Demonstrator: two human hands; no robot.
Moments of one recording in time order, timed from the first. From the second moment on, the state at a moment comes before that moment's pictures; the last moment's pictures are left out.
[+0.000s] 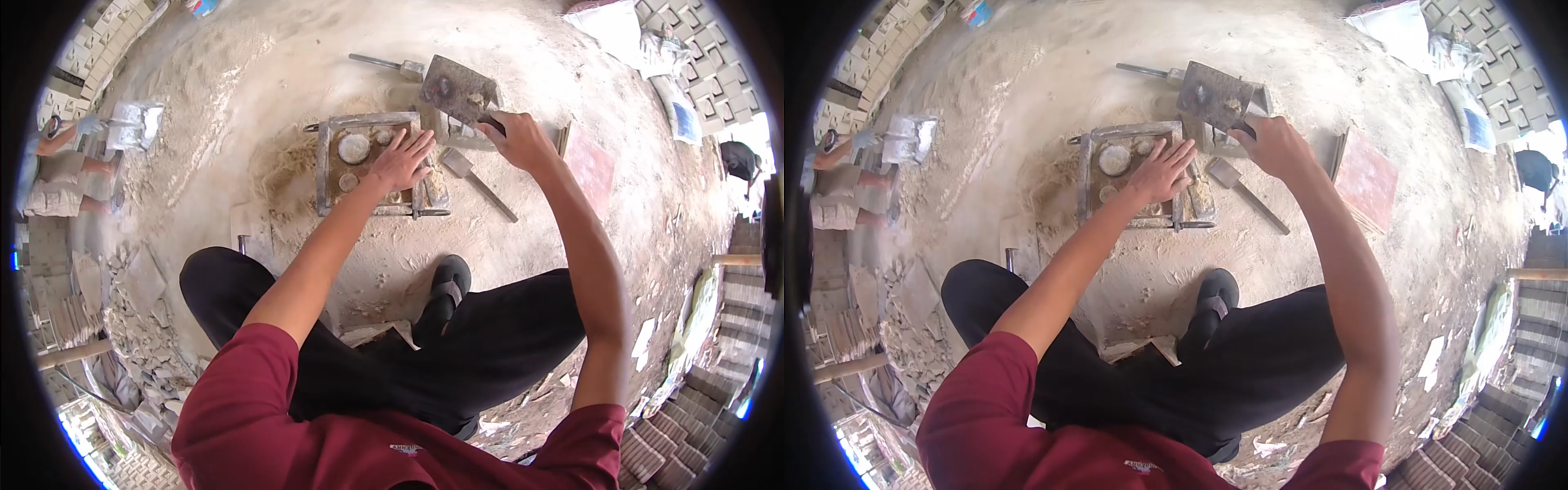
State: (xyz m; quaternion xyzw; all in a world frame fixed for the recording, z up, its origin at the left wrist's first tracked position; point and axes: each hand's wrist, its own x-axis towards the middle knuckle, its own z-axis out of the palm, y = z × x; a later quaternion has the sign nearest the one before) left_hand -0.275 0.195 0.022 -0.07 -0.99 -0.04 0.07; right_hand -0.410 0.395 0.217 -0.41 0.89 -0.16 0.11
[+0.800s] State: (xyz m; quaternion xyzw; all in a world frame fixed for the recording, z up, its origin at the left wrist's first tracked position) left_hand -0.128 0.167 0.021 0.34 -0.91 -0.22 0.04; right_hand -0.351 0.300 0.202 -0.26 0.88 -0.31 0.23
